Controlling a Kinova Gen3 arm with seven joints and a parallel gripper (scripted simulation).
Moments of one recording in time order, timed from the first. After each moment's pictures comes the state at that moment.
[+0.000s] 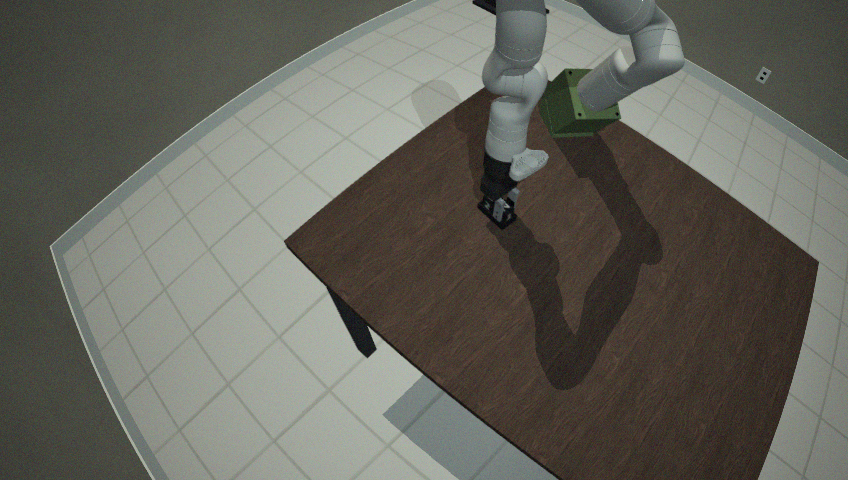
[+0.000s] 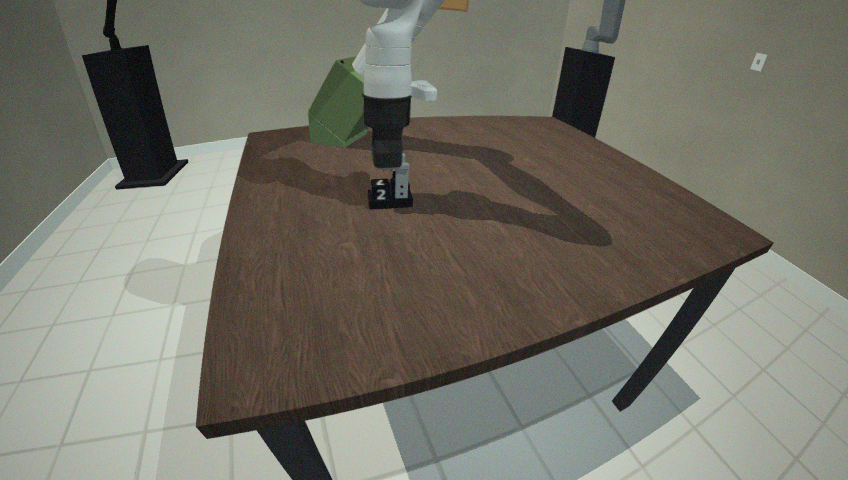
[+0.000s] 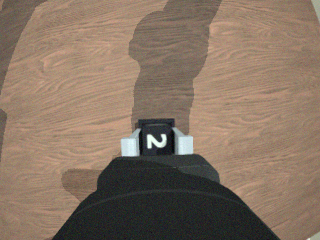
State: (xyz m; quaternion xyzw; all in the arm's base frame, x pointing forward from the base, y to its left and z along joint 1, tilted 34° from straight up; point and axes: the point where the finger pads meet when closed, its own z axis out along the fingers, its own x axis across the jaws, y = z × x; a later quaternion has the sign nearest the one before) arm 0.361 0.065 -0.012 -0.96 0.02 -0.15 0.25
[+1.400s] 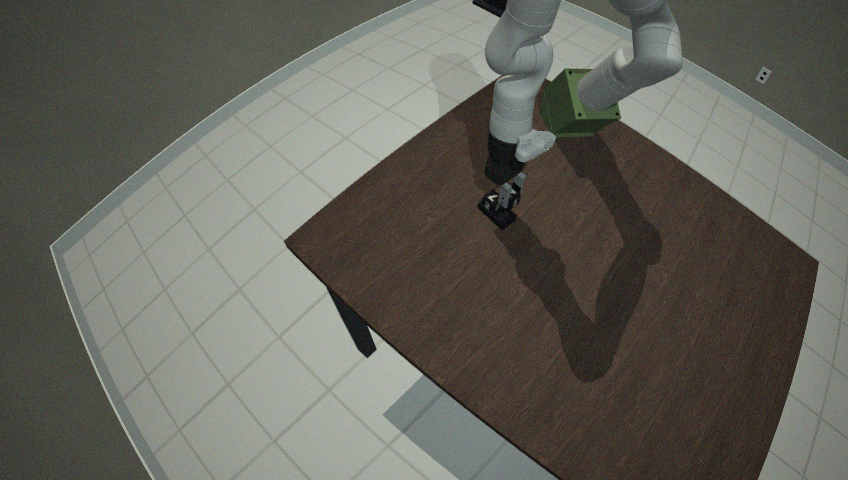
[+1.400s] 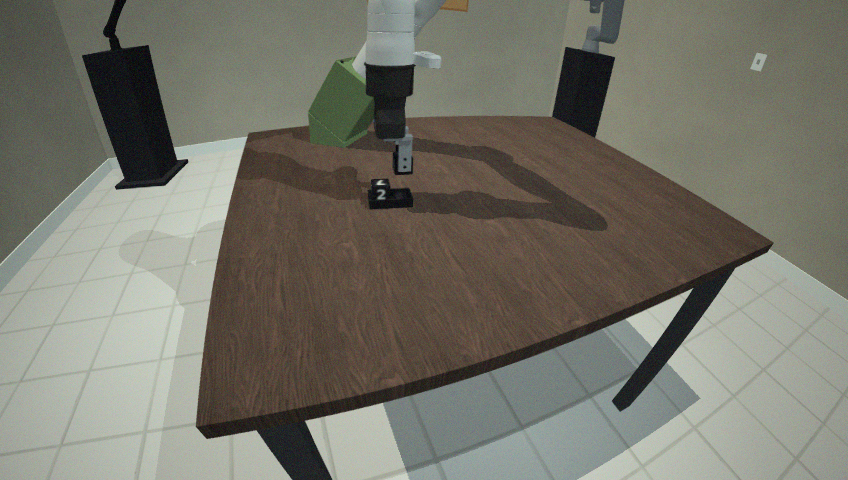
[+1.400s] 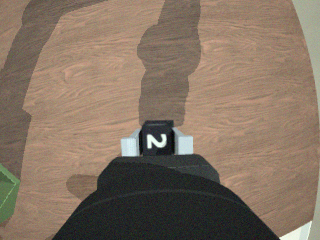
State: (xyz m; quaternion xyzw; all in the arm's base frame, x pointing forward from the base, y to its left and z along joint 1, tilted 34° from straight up) arm 0.342 0.046 0.030 -0.96 0.01 -0.15 0.25
